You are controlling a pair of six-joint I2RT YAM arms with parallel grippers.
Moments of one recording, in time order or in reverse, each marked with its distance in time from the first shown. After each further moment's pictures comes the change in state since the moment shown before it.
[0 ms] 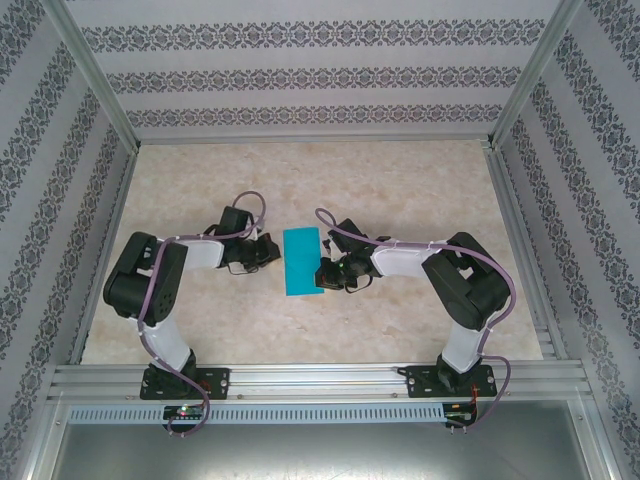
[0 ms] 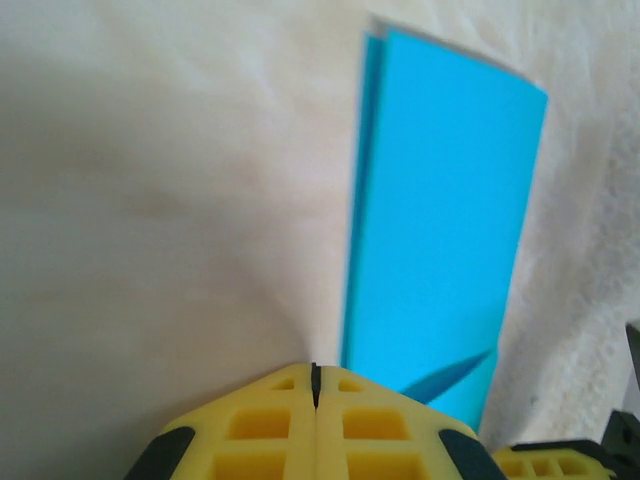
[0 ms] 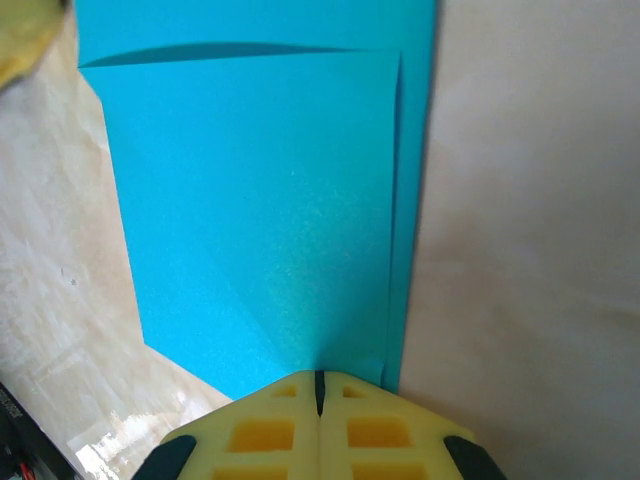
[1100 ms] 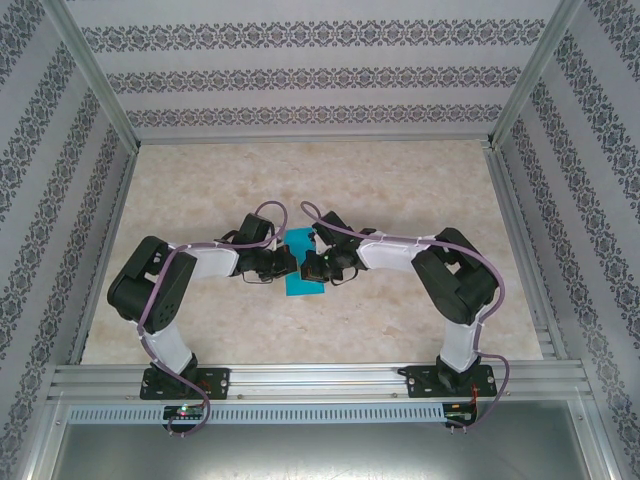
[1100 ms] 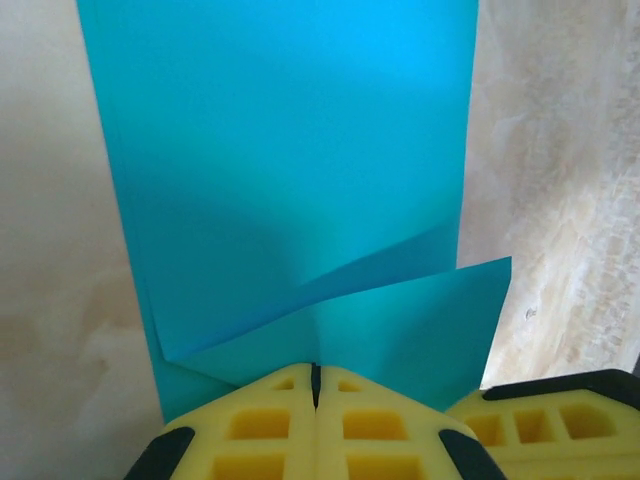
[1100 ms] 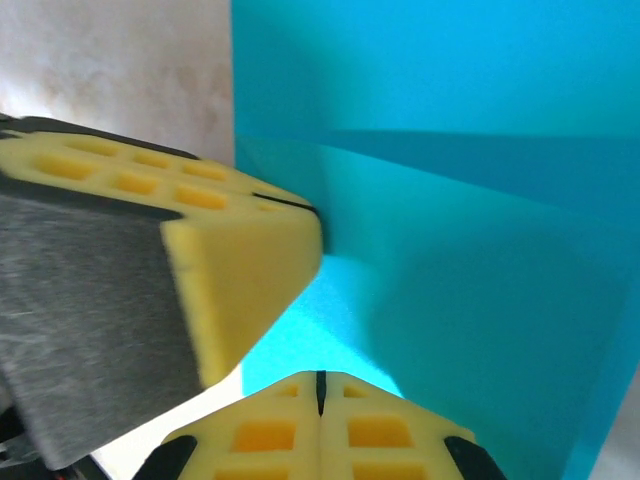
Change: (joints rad) left arm -0.179 -0.010 -0.002 -0.019 -0.005 -0.012; right arm 0.047 0.074 0.154 -0.038 0.006 0.027
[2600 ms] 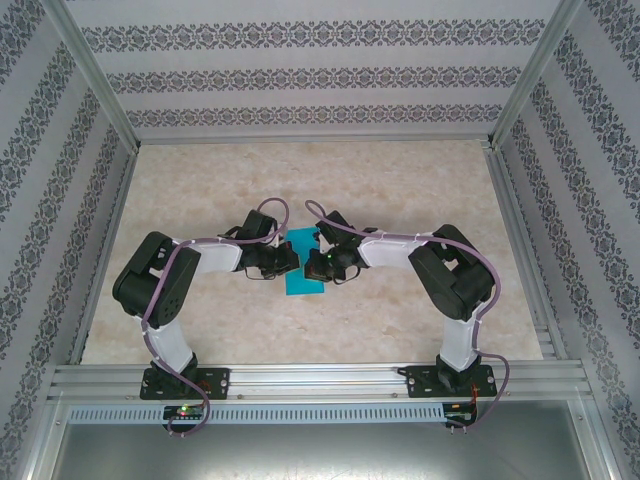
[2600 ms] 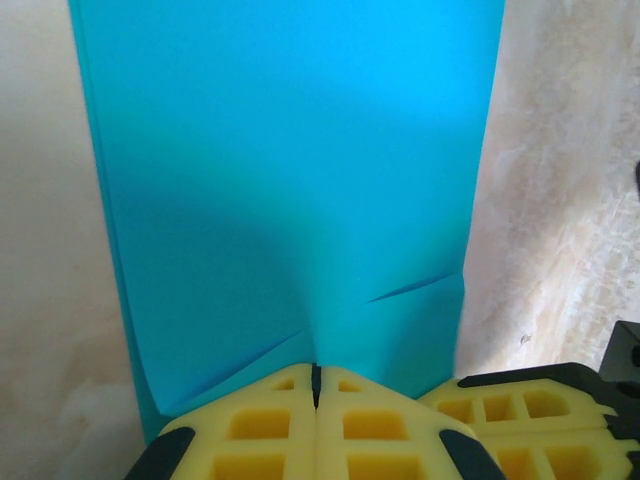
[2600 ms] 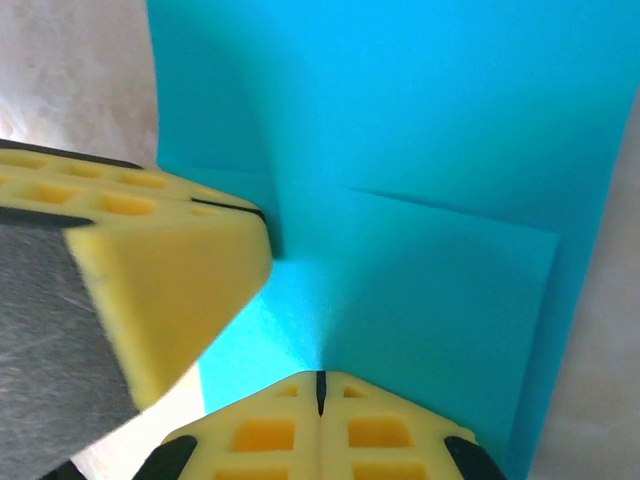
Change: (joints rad) left arm 0.000 0.041 0.051 -0.027 -0.005 -0.026; right arm -0.027 0.024 -0.012 0.014 -0.004 0.026
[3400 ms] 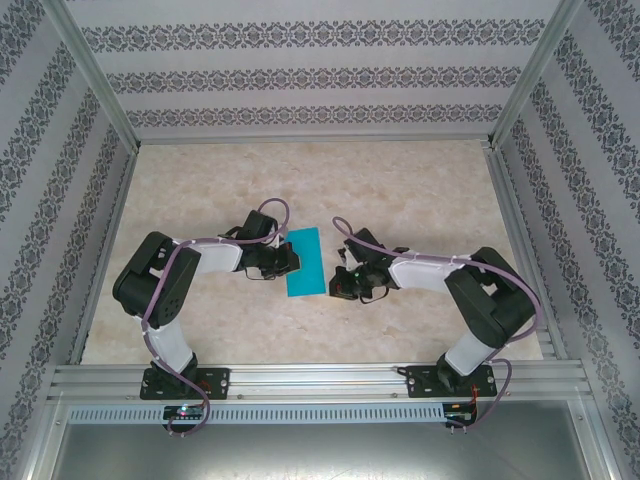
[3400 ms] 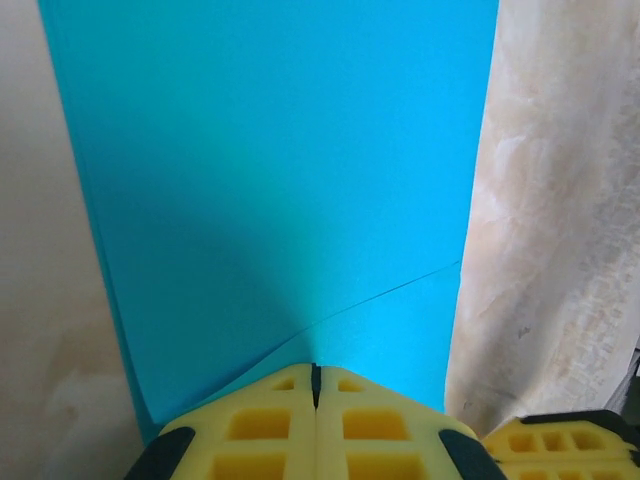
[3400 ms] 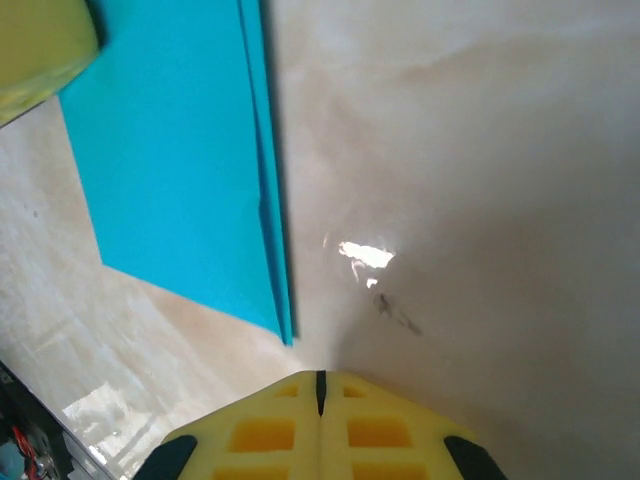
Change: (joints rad) left arm 0.001 0.000 0.006 -0.013 0.012 -0.001; right arm -0.050 -0.281 -0.307 0.018 0.000 -0.029
